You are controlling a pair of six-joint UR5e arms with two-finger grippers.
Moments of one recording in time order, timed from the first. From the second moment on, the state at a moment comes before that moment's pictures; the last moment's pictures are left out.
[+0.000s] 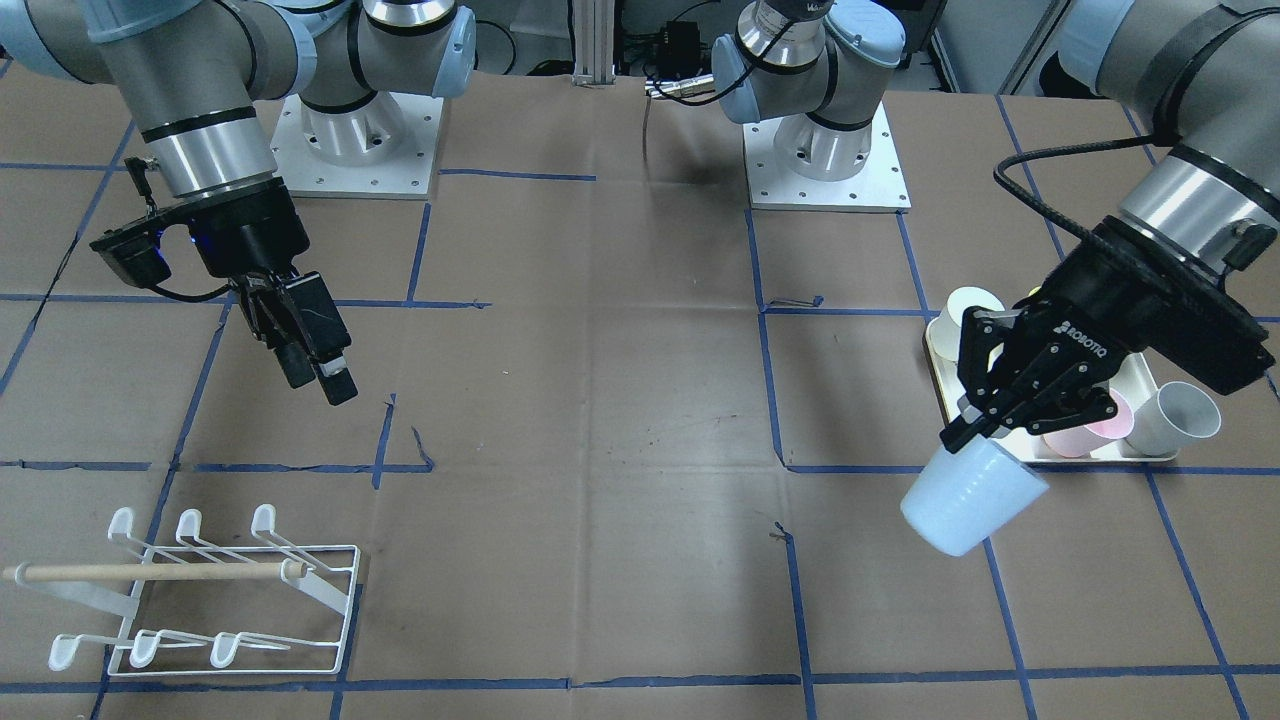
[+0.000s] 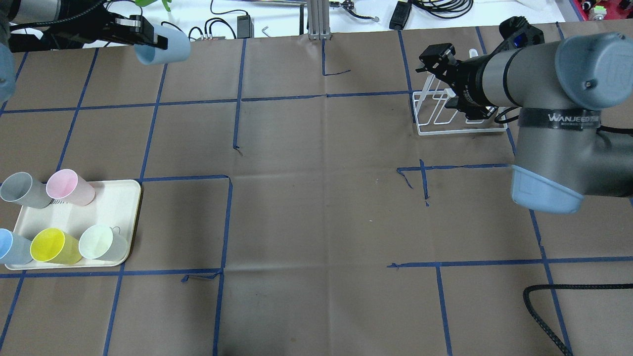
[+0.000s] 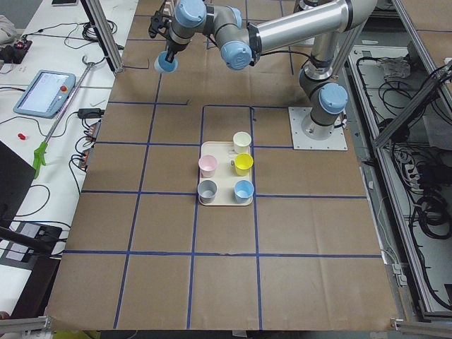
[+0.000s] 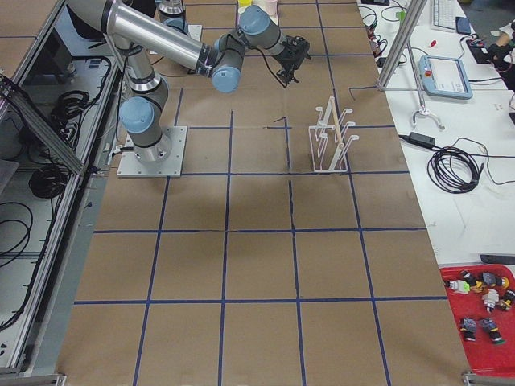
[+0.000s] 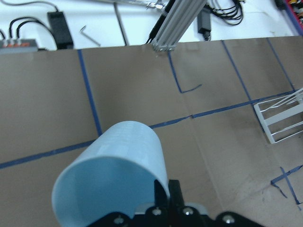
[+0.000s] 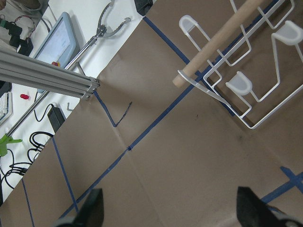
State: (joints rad) left arm -1.29 -1.71 -1.62 -1.03 0.90 0.50; right arm 1.46 -1.59 2.06 -2.67 -1.22 0.74
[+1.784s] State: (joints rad) left arm -1.50 -1.78 -2.18 0.20 0.56 0.31; right arm 1.47 -1.67 2.35 -3.07 -0.86 1.33
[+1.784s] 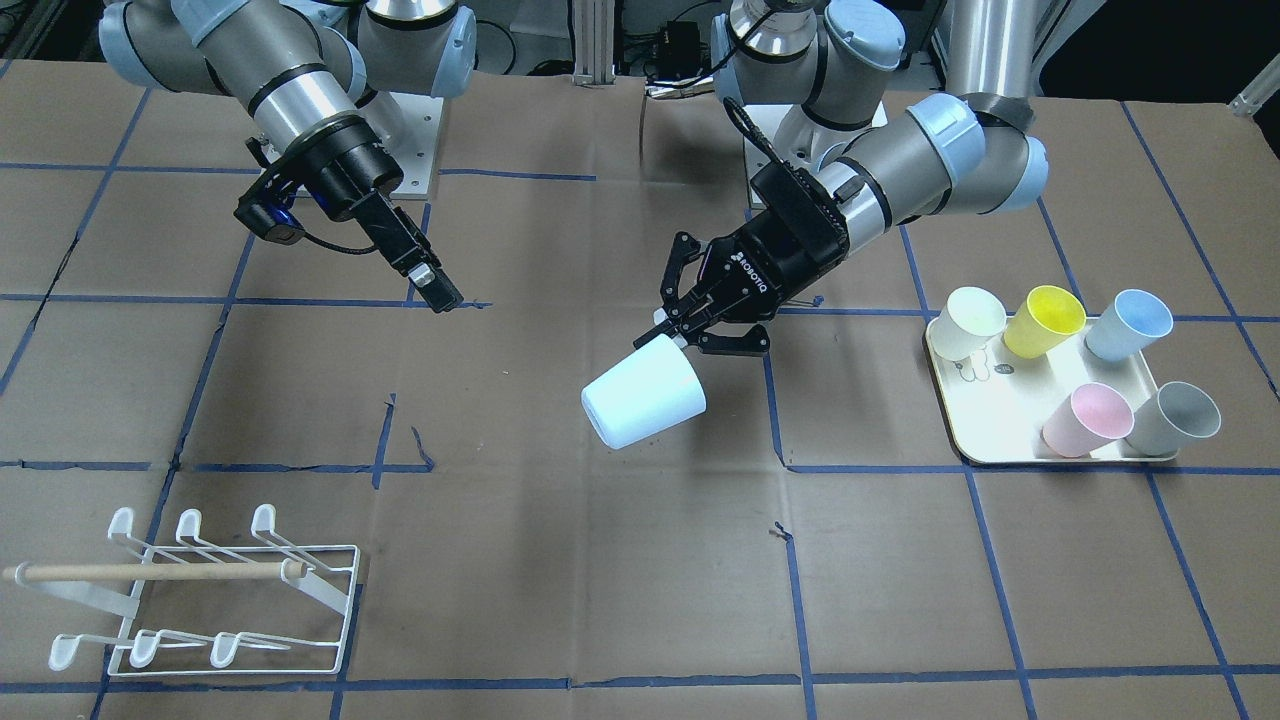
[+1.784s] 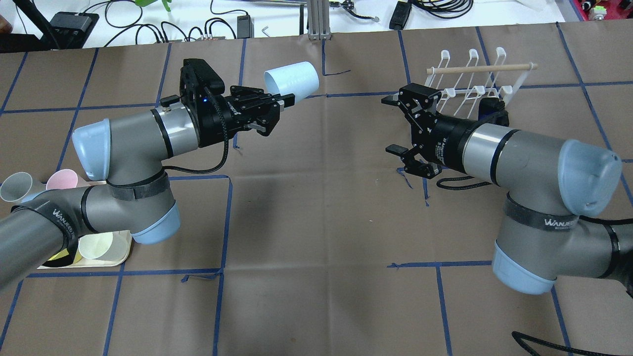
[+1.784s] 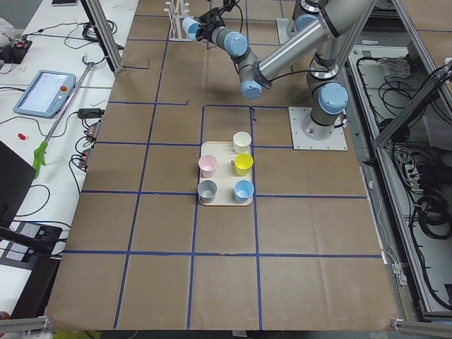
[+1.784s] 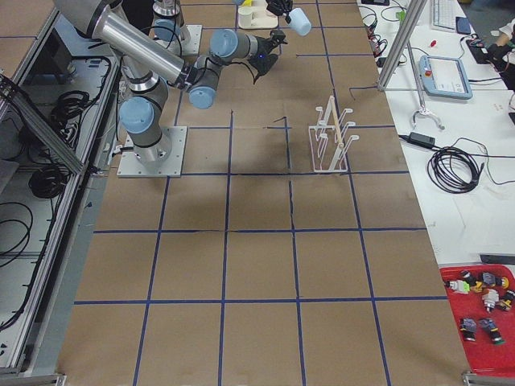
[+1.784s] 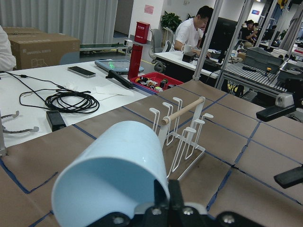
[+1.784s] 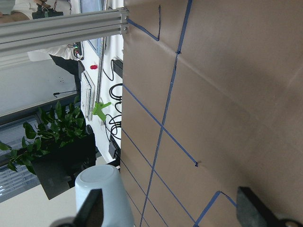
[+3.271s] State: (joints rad) left arm -1.54 -1.81 -2.17 0.34 0.56 0.19; right arm 1.63 -1.46 2.07 -3.08 -0.91 1.29
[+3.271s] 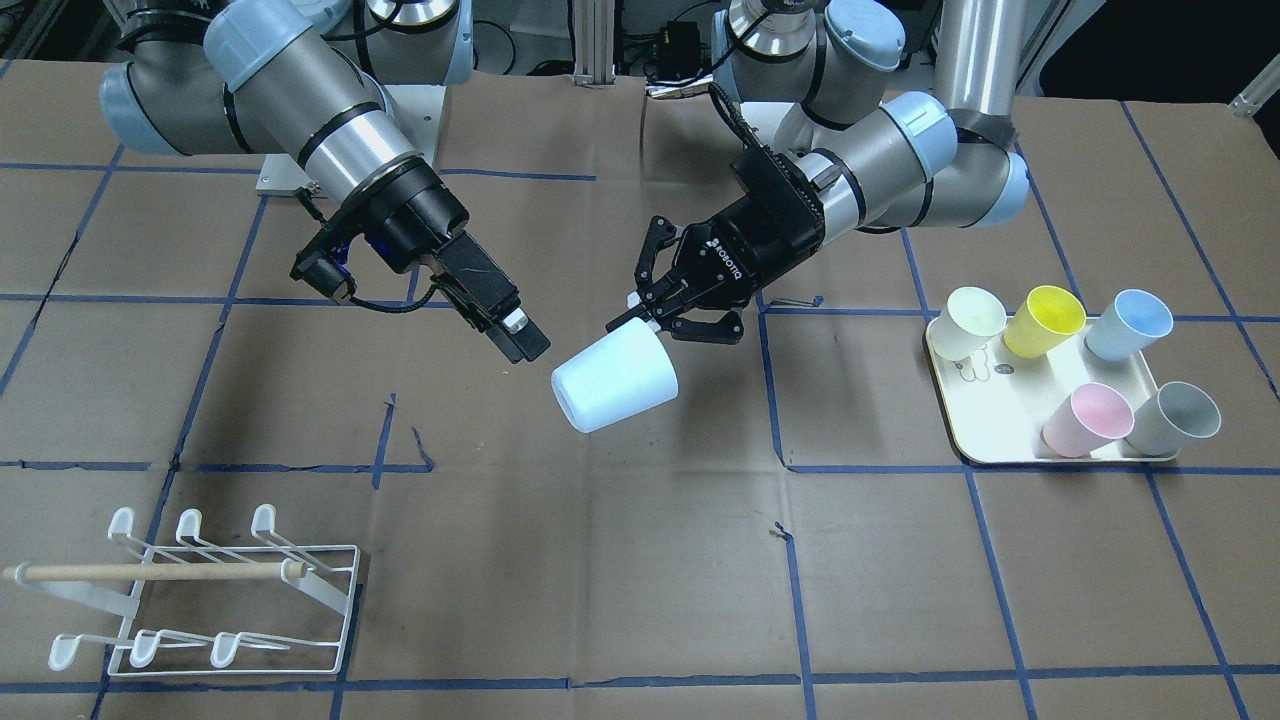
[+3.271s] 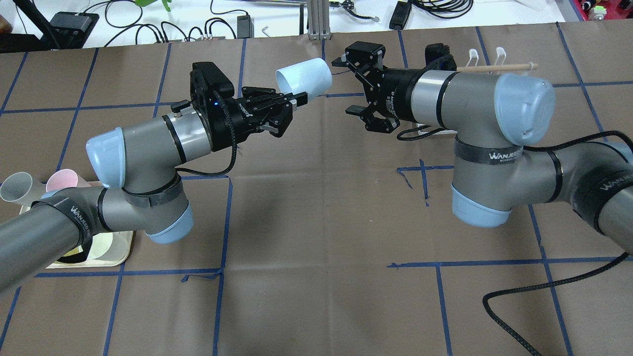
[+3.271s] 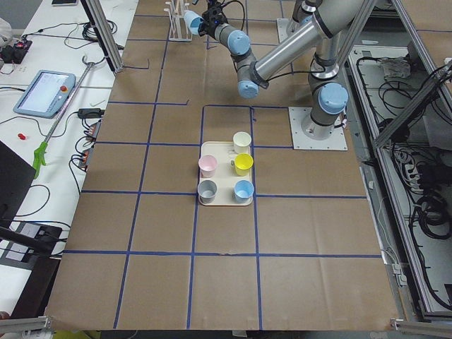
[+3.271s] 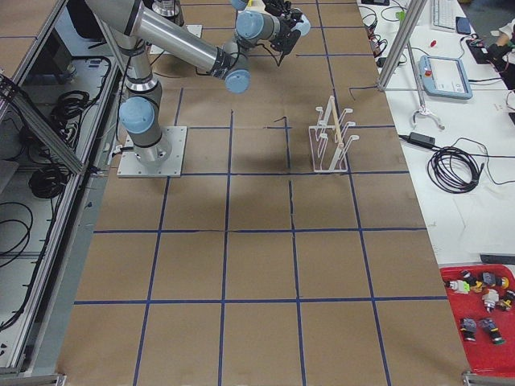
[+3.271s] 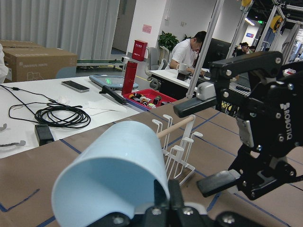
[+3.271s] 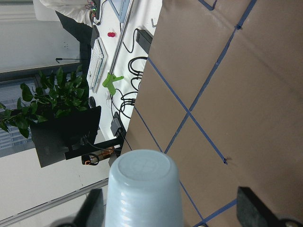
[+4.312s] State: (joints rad) left arm -1.54 -1.81 -2.17 0.34 0.56 0.19; right arm 1.70 -1.34 1.95 -3.07 -0.92 1.30
